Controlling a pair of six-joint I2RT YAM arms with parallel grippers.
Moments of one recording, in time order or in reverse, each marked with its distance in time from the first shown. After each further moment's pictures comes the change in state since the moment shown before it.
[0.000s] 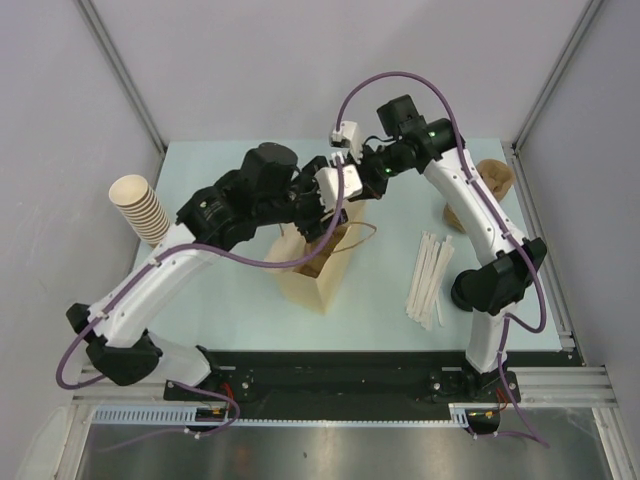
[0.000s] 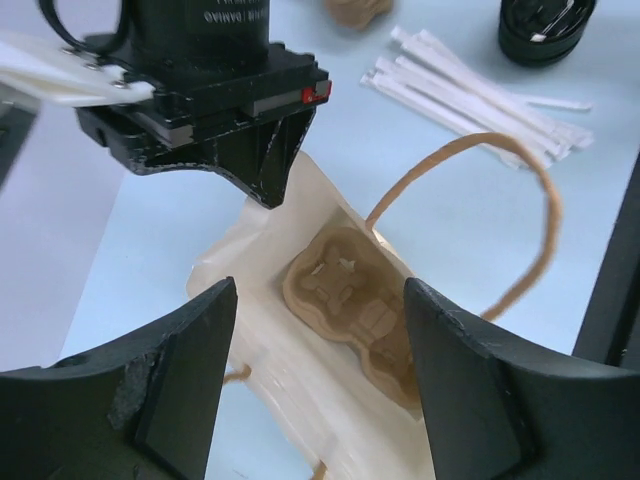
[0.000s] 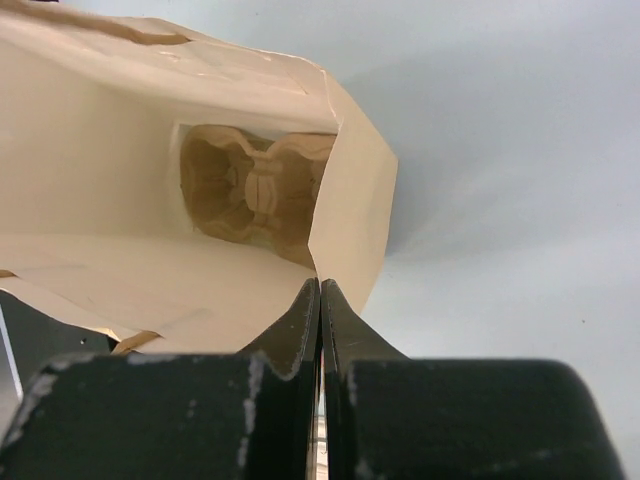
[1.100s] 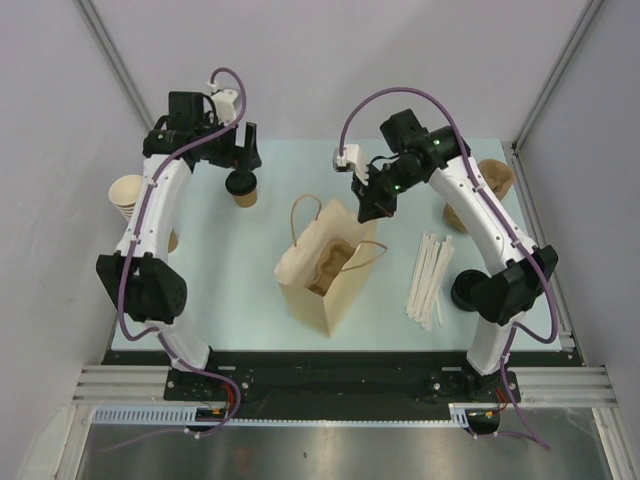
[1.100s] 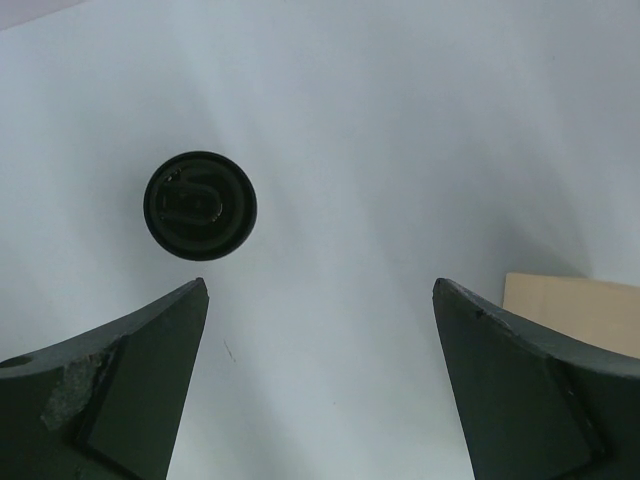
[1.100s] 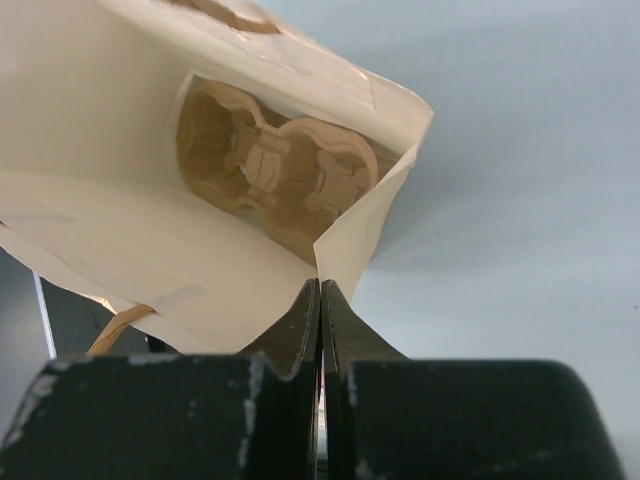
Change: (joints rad) left arm 0.761 0.338 0.146 0.003 0.199 -0.332; right arm 0.003 -0.085 -0.121 -0.142 -0.017 -0.158
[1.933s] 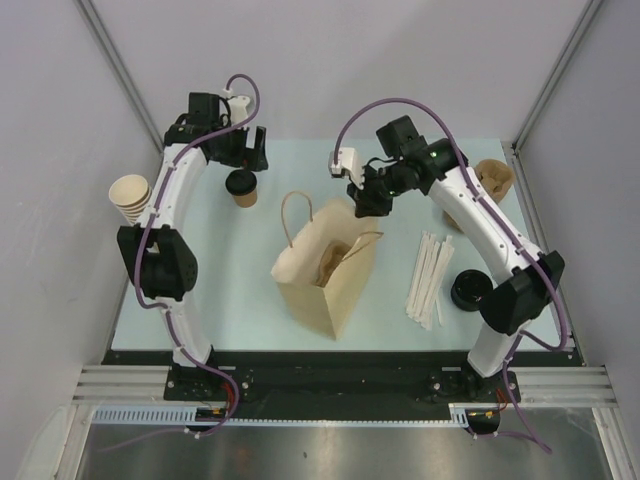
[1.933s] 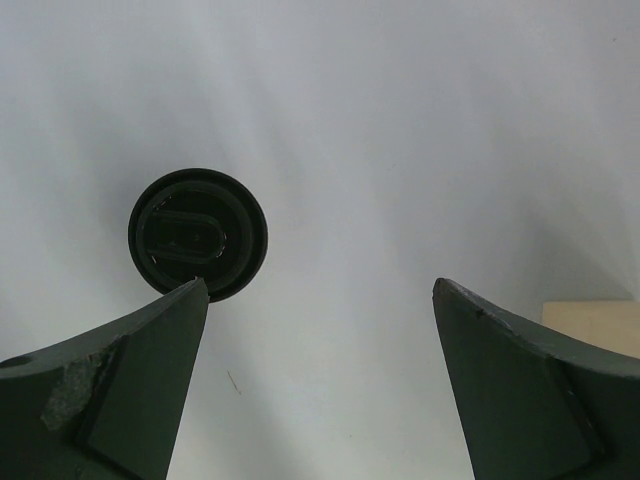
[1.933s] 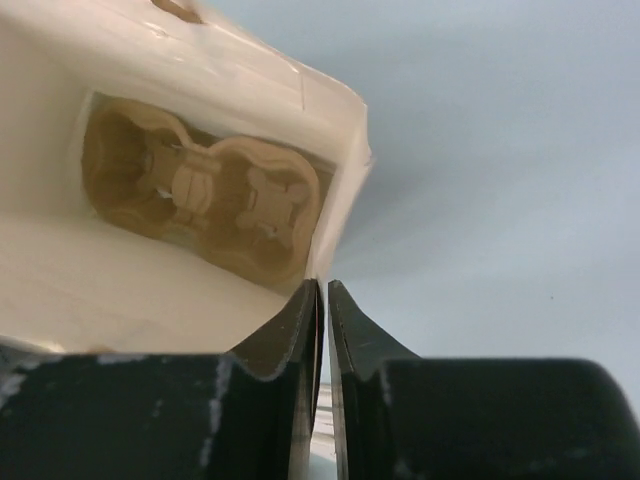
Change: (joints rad) left arm 0.001 0.189 0.074 0.025 -0.013 0.010; right arm 0.042 -0.087 -0.158 0.214 0.124 0.001
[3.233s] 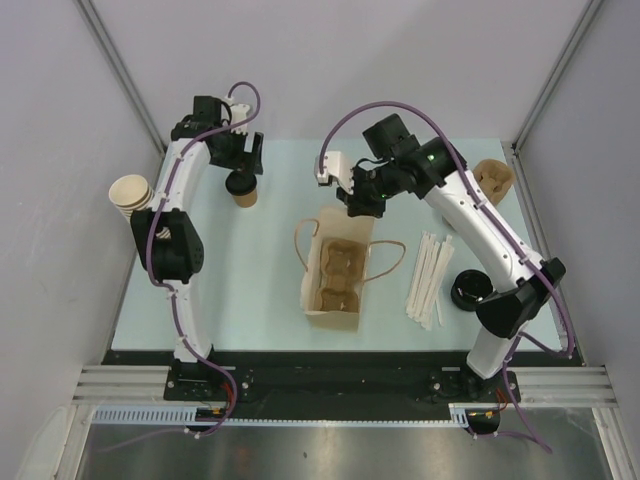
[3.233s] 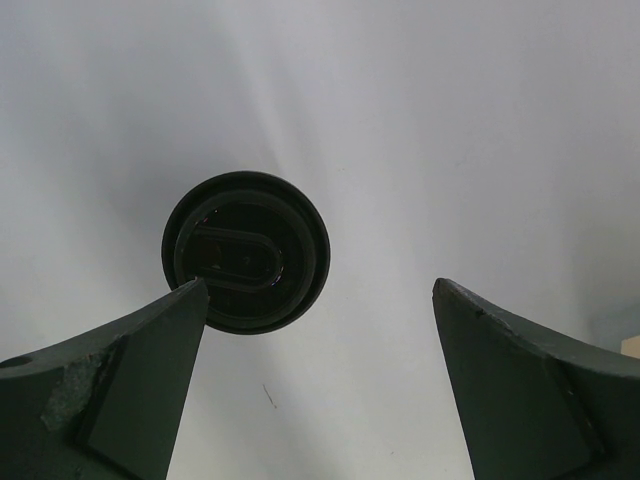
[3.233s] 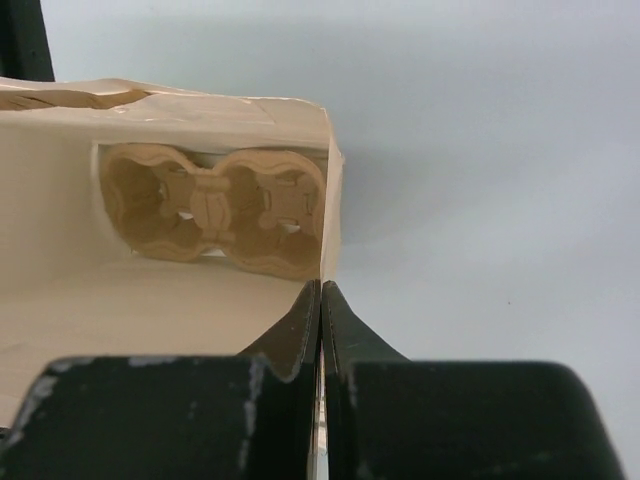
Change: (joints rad) left arm 0.043 0.190 0.130 -0.053 -0.034 0.047; right arm 0.098 0.027 0.162 -0.101 0.101 -0.020
